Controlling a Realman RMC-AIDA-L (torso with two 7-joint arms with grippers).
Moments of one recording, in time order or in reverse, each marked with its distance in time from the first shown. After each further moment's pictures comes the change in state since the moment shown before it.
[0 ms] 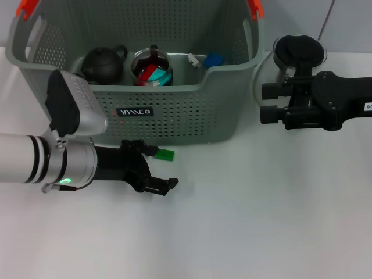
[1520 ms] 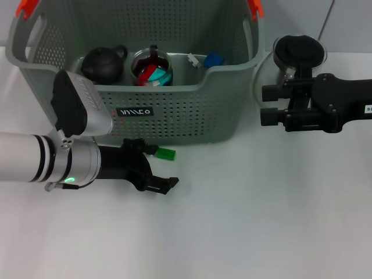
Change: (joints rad) left arm -0.008 -0.001 0.033 0.013 -0.002 -0.051 0.001; right arm -0.003 0.000 0.001 0.008 0.000 -0.003 -0.010
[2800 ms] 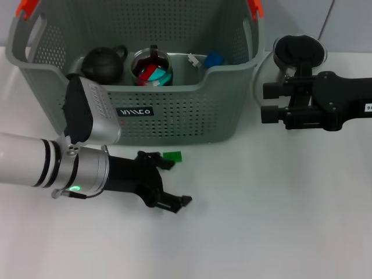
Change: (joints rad) left arm -0.010 0.003 0.025 -0.002 -0.003 0.112 0.001; right arm -0.002 0.000 0.005 0.001 0.002 0.009 -0.012
